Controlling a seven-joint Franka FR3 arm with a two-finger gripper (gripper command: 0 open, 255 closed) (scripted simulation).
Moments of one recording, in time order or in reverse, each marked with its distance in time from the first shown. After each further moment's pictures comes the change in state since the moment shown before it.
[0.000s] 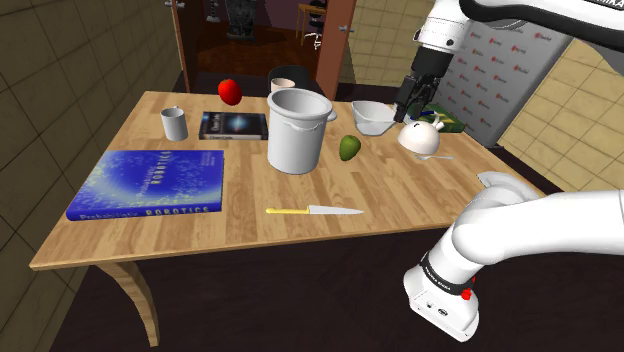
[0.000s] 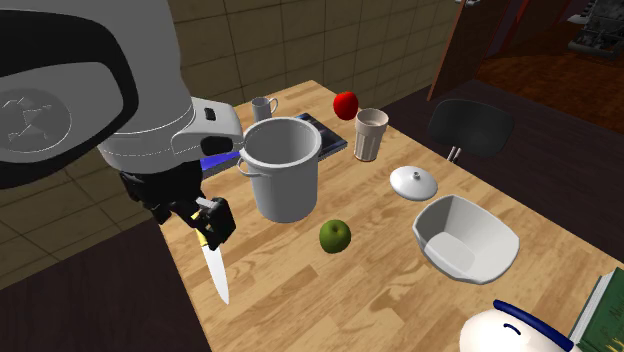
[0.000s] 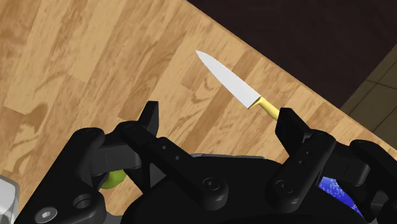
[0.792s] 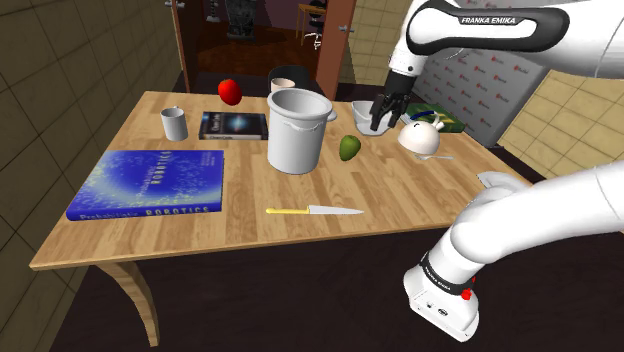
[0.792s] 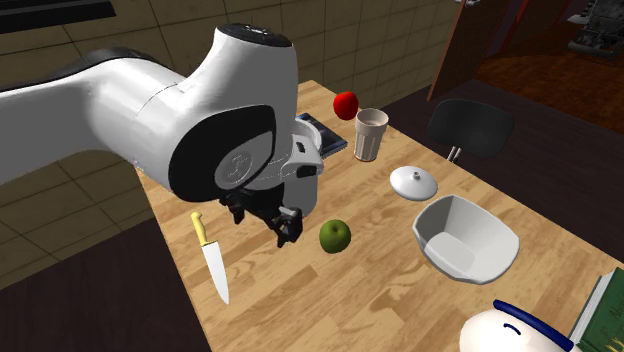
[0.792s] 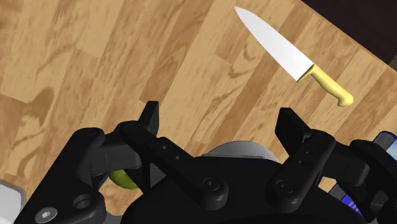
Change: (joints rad) arm -0.036 0.251 -0.098 -0.042 -0.038 0.275 -0.074
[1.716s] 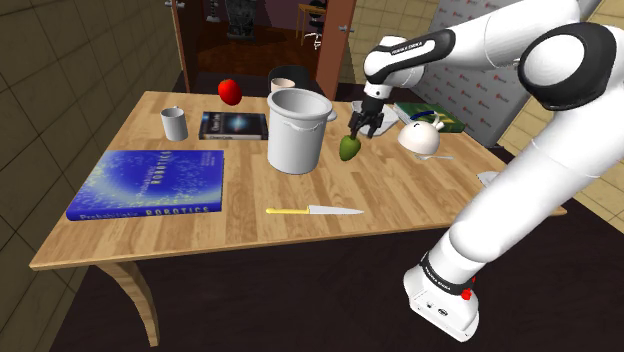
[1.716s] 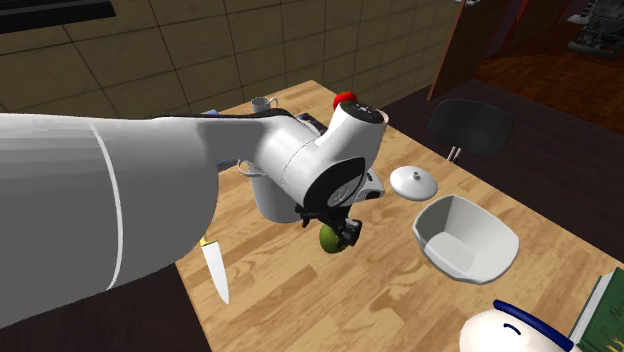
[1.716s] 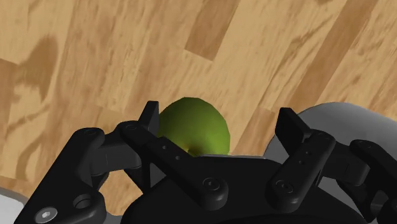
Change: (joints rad) arm -0.028 0.482 -0.120 0.143 0.070 0.305 -0.124
